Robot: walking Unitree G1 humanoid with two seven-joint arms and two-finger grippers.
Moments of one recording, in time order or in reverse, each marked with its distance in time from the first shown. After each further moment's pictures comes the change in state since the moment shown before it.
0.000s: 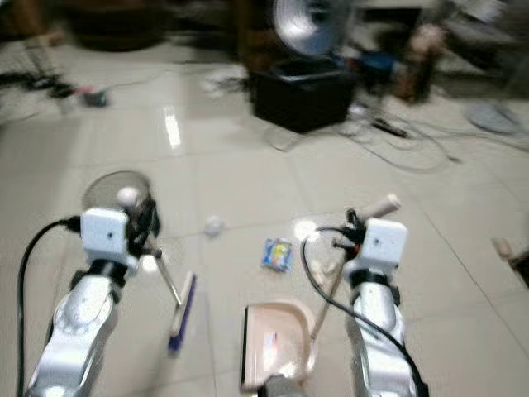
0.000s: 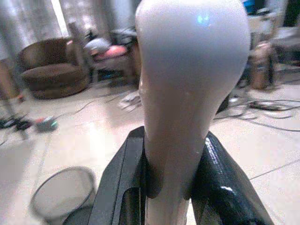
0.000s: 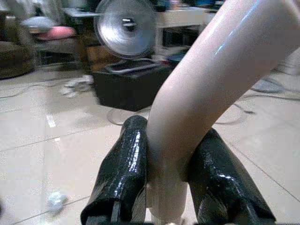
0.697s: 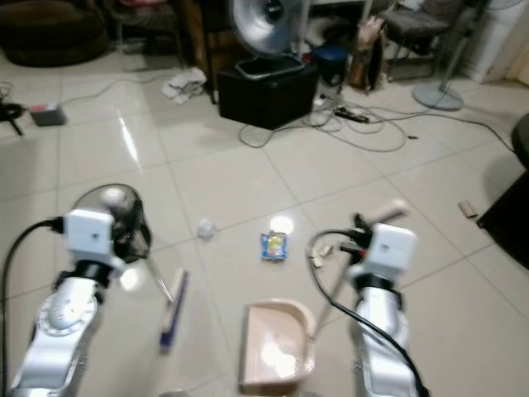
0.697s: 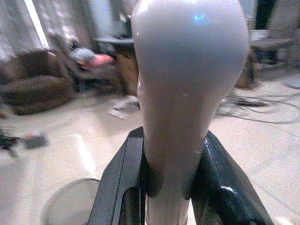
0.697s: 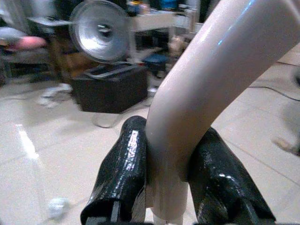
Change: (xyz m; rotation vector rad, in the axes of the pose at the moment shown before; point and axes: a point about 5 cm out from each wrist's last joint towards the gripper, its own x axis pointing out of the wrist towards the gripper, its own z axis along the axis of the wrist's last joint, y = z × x) left arm -0.007 0.031 -0.003 0.067 -0.003 0.080; right arm 0.002 0.008 0.004 0.058 -0.027 0.029
